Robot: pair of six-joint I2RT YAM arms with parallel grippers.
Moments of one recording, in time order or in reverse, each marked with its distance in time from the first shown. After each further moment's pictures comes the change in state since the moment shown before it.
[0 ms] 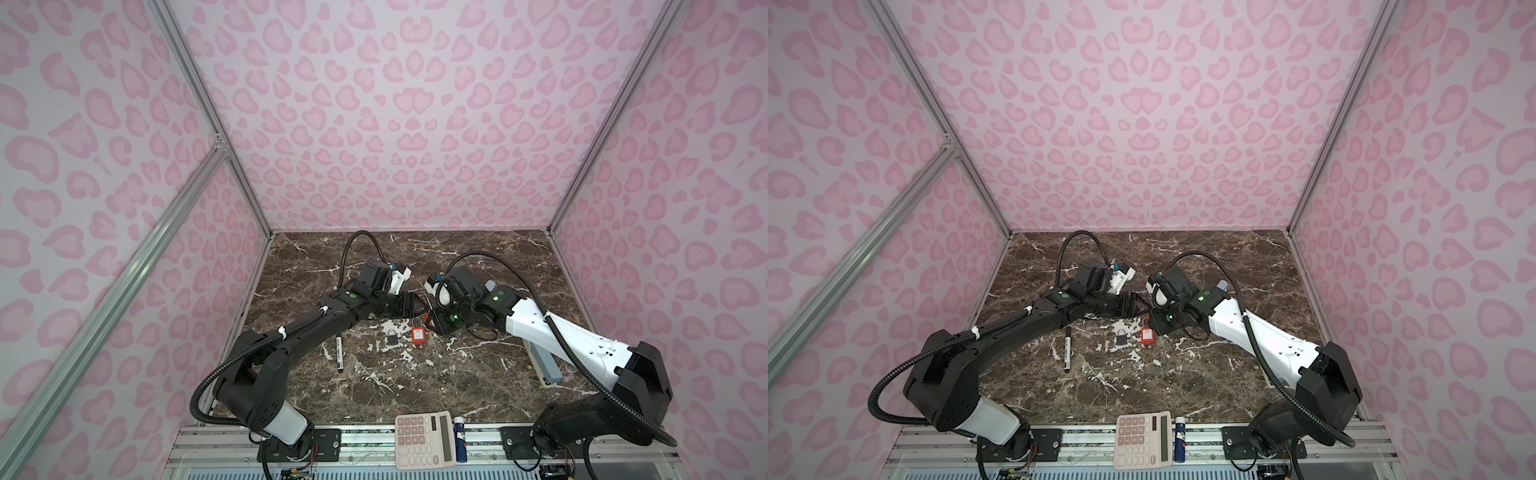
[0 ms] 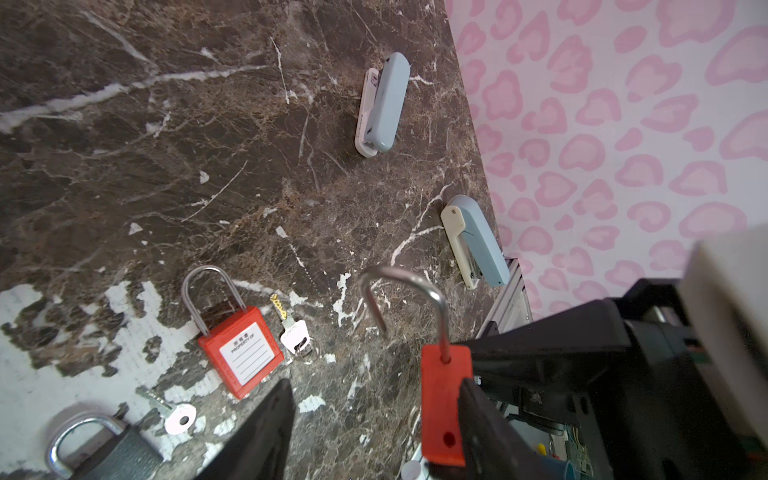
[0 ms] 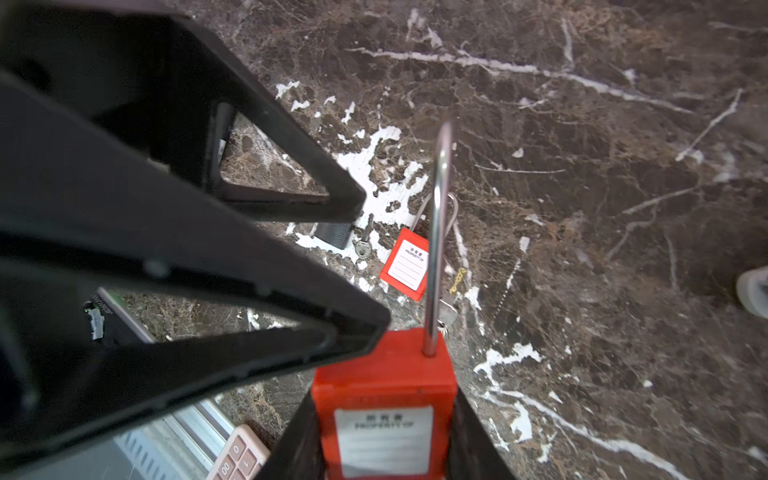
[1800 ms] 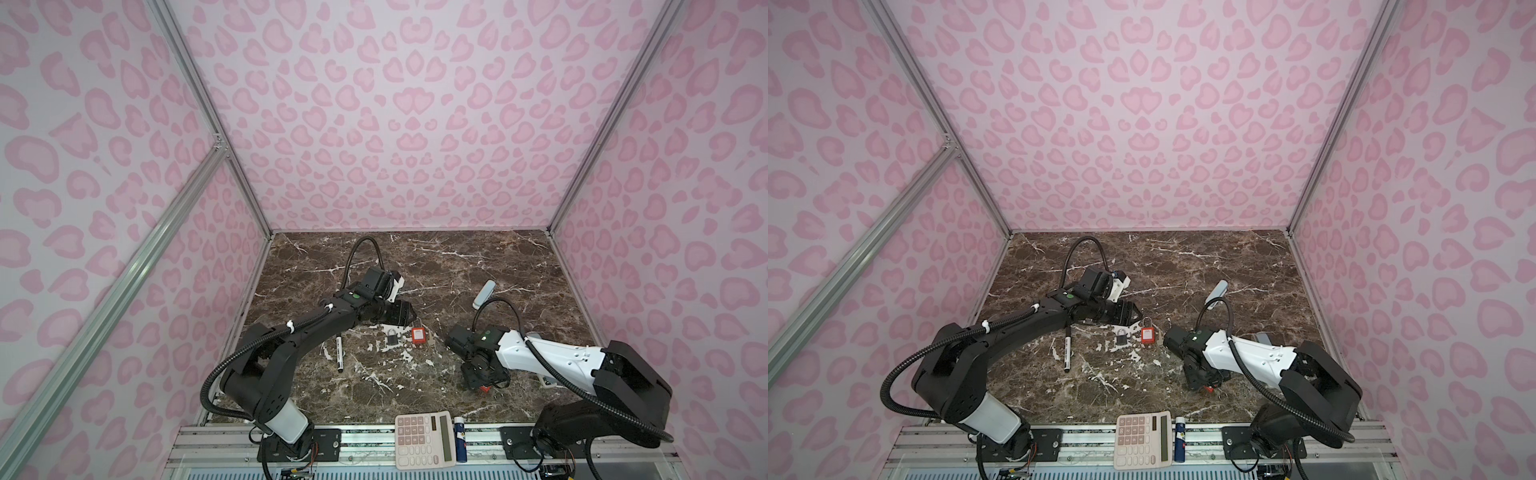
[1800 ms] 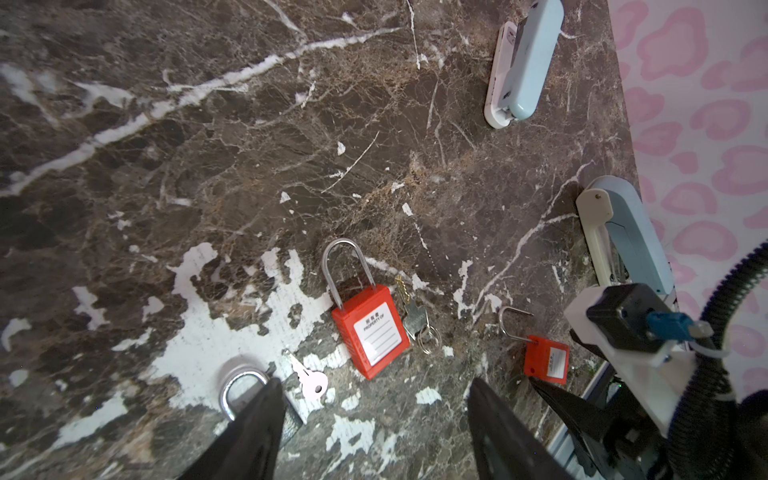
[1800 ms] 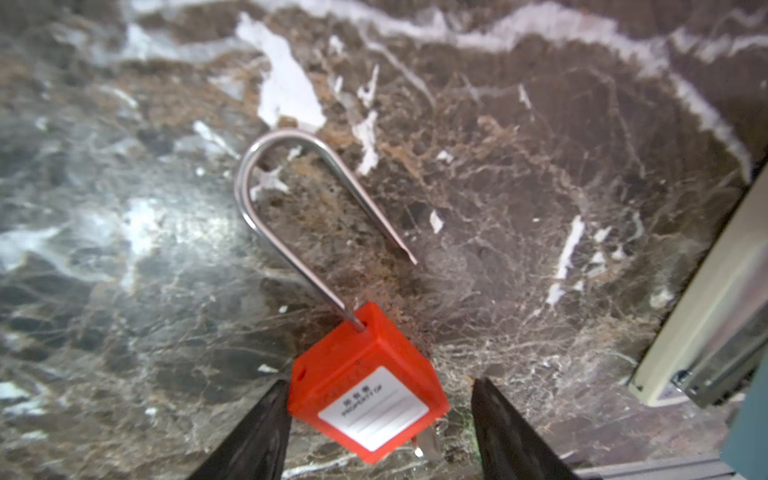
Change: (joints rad) left arm 0.005 0.048 -0.011 -0.132 -0.235 0.162; right arm 0.110 -0.033 -0.430 -0.241 0.342 0.342
